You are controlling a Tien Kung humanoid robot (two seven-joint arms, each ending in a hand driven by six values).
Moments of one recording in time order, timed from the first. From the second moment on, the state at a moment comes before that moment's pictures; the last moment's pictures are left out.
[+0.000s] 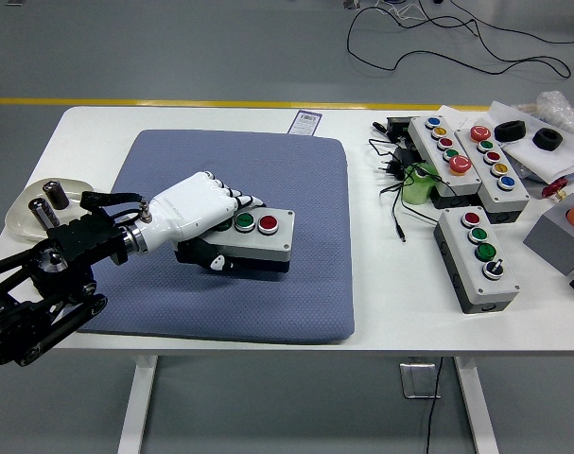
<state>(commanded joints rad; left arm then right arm) -0.73 0.41 -0.59 -1.05 2.18 0.28 -0.25 0.10 -0.01 1.66 0.18 -1.60 -0.16 -0.24</state>
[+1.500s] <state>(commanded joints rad) -0.64 0.49 -0.67 -0.98 2.26 0.29 -0.27 0.10 -0.01 1.66 0.18 -1.60 -0.16 -0.24</state>
